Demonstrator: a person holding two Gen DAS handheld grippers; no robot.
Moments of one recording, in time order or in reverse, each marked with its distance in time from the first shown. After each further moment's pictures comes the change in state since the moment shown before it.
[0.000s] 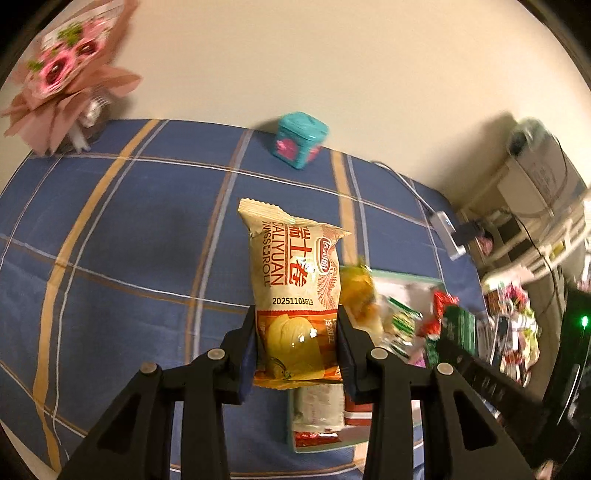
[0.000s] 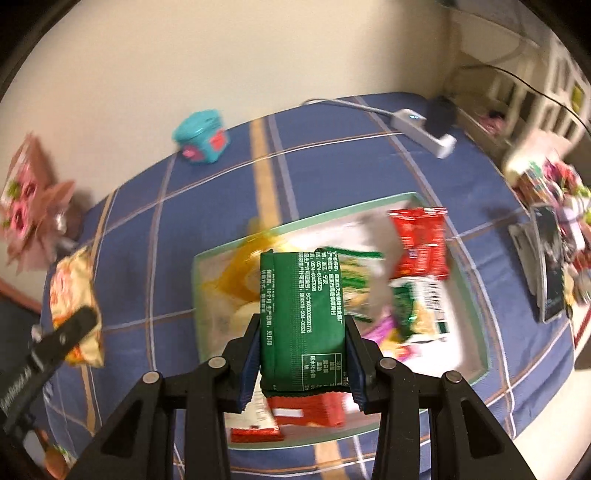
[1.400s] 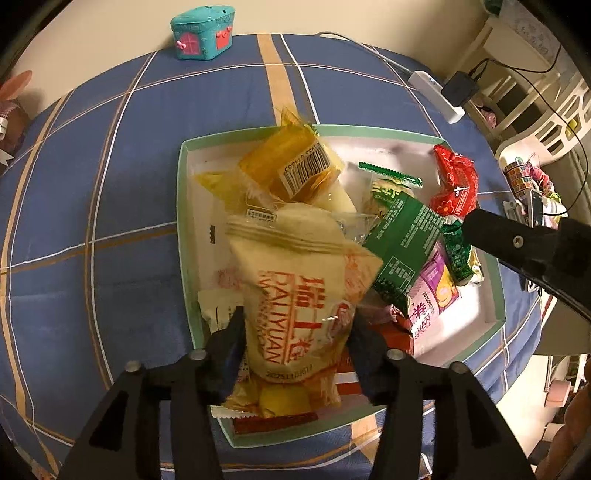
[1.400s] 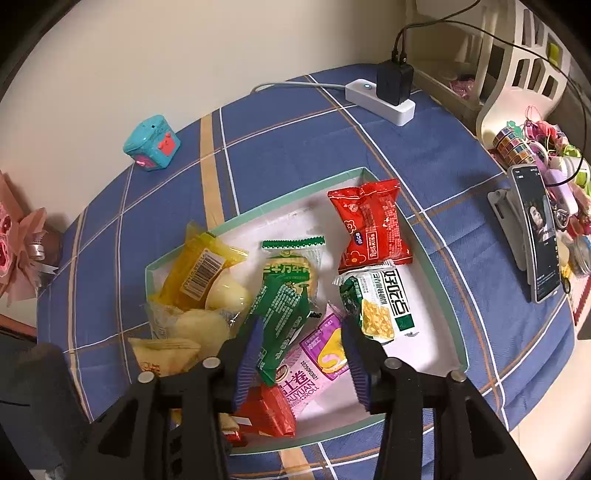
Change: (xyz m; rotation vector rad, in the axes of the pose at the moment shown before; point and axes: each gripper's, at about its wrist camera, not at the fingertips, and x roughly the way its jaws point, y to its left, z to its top) left arm 0.102 -0.076 -0.063 0.238 0.317 0.053; right arm 0.024 -0.044 0.006 0.071 0.074 -0.021
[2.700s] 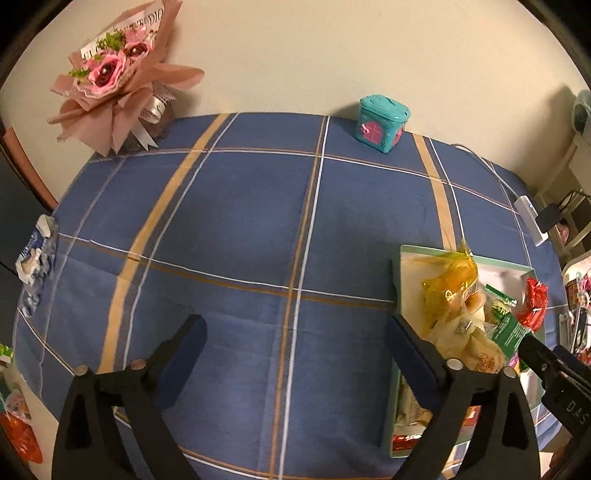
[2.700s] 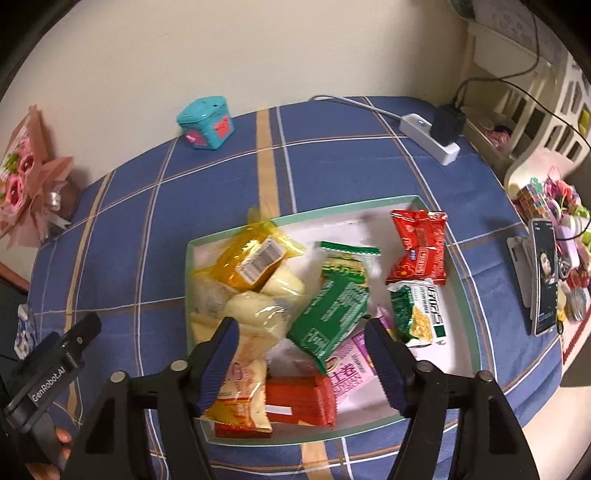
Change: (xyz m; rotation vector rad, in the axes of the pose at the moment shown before) left arm -0.091 0.122 -0.009 -0.261 -0.264 0.294; right arm -0.015 0.067 -0.023 -0.196 -0.064 -0.017
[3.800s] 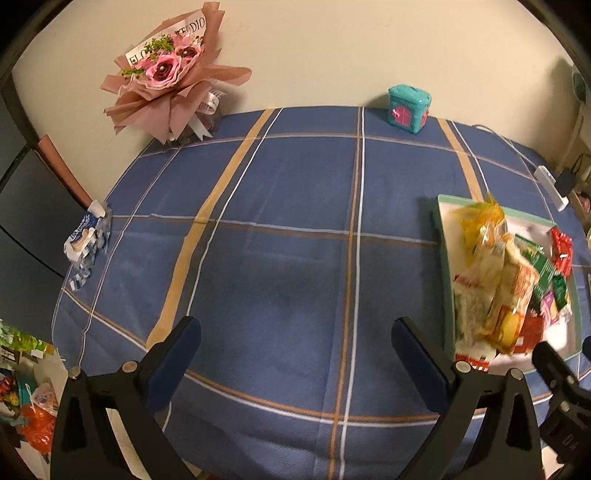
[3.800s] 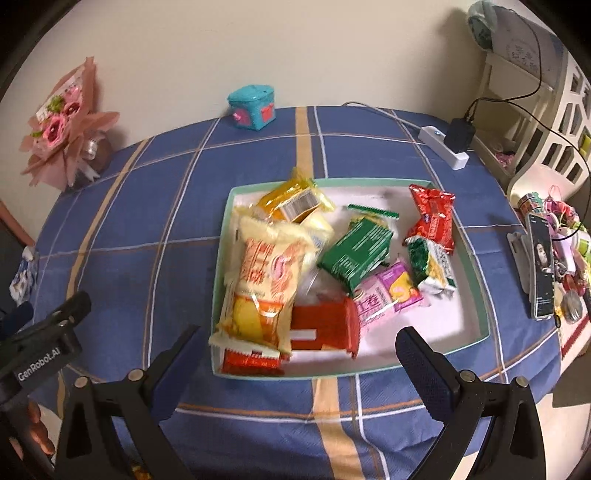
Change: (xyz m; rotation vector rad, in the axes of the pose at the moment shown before) left arm -0.041 0.033 -0.071 0.025 -0.016 0.156; right arm -0.027 0.025 -0.086 -0.131 -0.072 0.009
